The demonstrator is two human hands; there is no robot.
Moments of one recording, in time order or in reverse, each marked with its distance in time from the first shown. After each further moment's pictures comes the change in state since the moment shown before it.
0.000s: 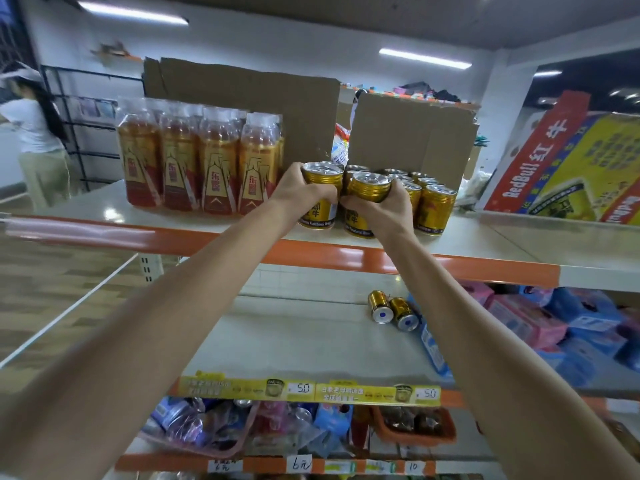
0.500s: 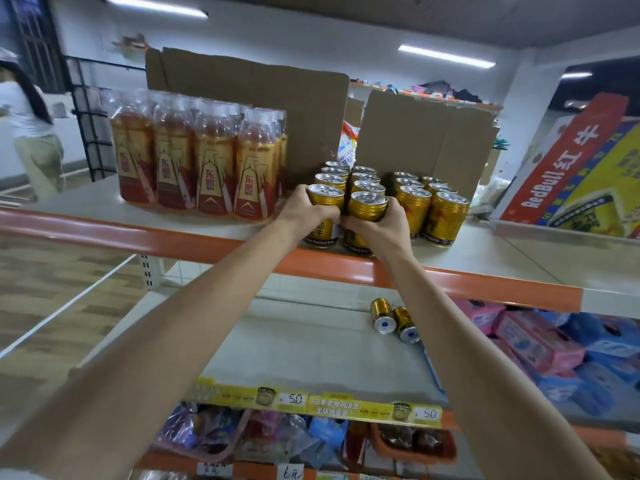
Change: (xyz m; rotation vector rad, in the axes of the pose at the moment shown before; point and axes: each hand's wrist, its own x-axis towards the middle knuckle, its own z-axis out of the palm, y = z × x) left_hand 0.027 -0.033 0.024 0.028 0.073 -0.095; right_hand 0.020 0.036 0.008 -0.089 -0.072 -0.021
